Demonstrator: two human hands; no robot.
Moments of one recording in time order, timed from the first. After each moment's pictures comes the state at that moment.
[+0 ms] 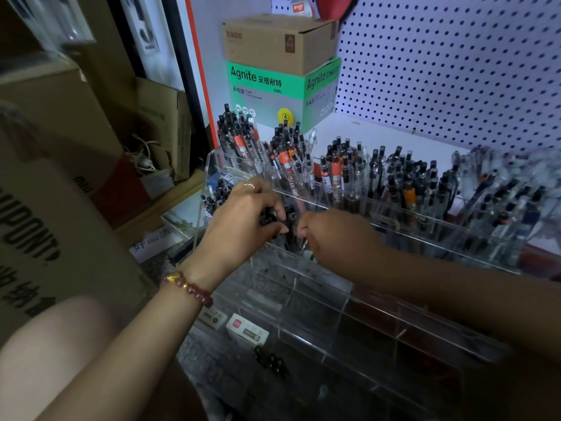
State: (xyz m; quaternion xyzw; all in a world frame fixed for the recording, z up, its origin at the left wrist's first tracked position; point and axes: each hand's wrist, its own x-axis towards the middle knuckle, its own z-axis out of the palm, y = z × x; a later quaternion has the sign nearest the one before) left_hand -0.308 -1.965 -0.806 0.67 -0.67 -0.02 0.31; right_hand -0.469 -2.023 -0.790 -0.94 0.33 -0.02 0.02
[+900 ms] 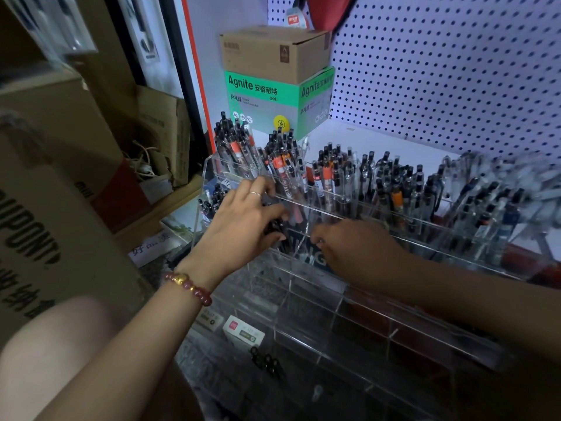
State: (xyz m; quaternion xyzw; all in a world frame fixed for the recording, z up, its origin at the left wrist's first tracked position) left_hand -0.308 -1.967 -0.812 0.63 -0.74 0.15 0.17; right_hand -0.502 -2.025 -0.788 -0.95 0.31 -0.03 -0.01
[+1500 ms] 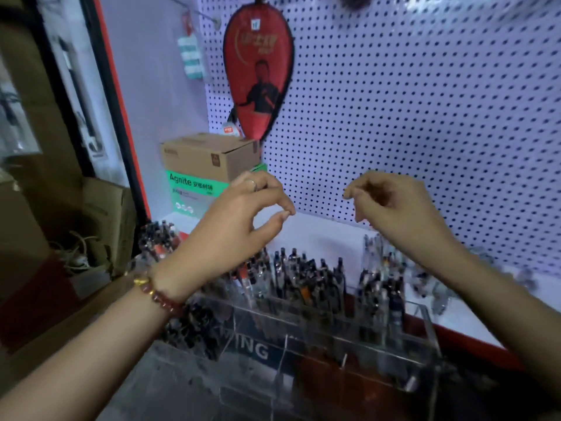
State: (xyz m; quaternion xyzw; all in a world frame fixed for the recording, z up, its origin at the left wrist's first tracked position) left_hand -0.376 -2.046 -0.684 0.45 -0.79 0.10 0.40; right_hand -0.607 -2.097 -0.658 -0.81 0.38 -0.42 0.14
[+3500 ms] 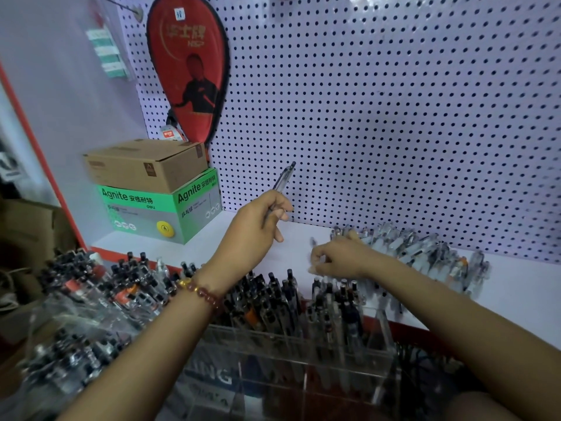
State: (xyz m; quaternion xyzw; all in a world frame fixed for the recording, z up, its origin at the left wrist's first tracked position) left_hand -0.455 -2.137 -0.717 0.49 -0.72 -0.15 0.47; right_hand -0.641 -2.204 -0.754 -0.88 0.47 0.01 0.04
